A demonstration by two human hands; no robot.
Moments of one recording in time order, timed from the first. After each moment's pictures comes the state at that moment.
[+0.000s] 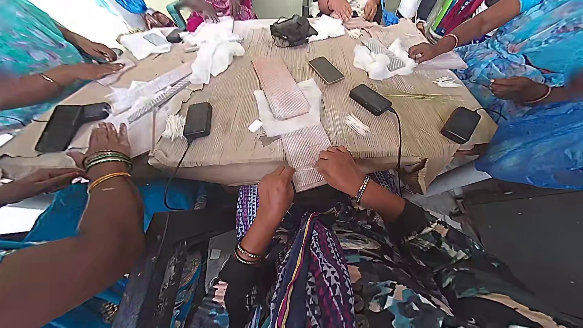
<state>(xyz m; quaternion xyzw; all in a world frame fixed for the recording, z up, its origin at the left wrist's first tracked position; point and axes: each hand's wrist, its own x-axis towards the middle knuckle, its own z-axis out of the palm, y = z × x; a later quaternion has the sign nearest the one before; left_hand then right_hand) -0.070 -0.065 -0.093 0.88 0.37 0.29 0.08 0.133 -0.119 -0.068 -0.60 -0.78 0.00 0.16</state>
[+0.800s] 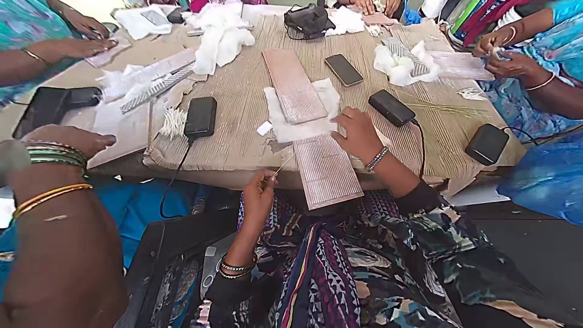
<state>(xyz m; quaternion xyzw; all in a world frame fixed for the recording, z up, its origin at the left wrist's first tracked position) -0.112 -0.017 -0.111 0.67 0.49 0.36 0.42 0.179 -0.025 -0.037 -0.66 -0.71 -0.04 0.24</state>
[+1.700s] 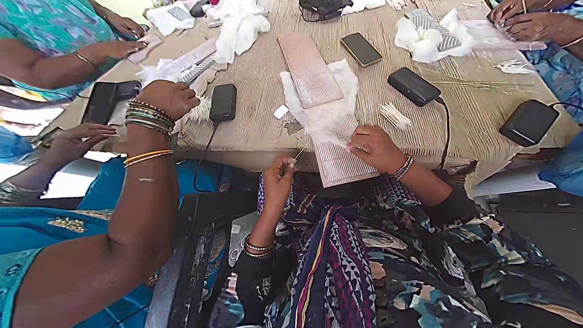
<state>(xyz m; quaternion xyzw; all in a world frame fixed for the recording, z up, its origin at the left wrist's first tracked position) -0.115 -0.042 -0.101 0.64 0.47 0.39 0.46 0.173 -0.079 -0.081 -0.51 -0.79 0.04 0.33</state>
